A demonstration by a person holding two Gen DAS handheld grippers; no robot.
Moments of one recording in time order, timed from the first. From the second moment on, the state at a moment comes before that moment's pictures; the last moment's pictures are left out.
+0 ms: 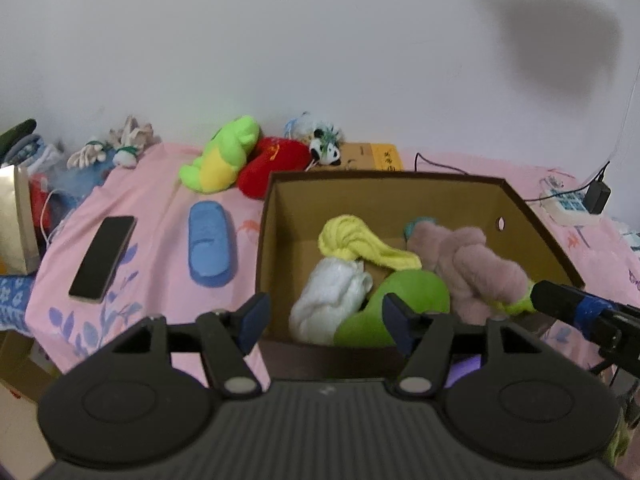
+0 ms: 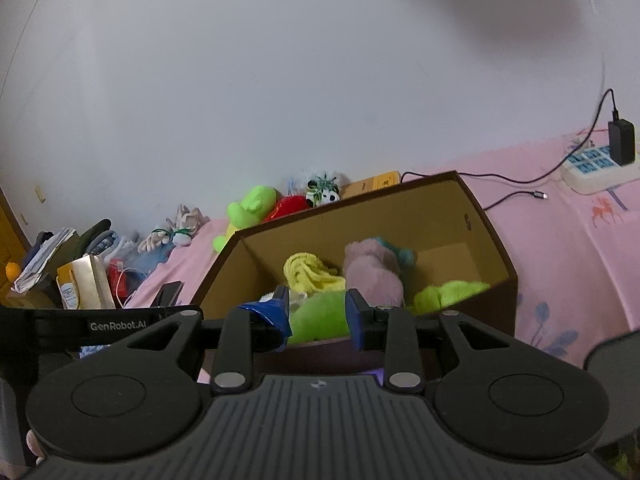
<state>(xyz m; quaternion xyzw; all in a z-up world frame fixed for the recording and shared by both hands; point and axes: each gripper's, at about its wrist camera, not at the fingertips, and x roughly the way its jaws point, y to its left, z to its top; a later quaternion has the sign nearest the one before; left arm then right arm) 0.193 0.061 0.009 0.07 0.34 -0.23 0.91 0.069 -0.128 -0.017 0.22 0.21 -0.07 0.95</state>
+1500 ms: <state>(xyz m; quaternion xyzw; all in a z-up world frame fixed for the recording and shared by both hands) 0.101 0.092 -0.076 0.07 0.49 -0.24 0.83 -0.043 -0.125 -0.070 0.22 0.30 -0.08 0.92</state>
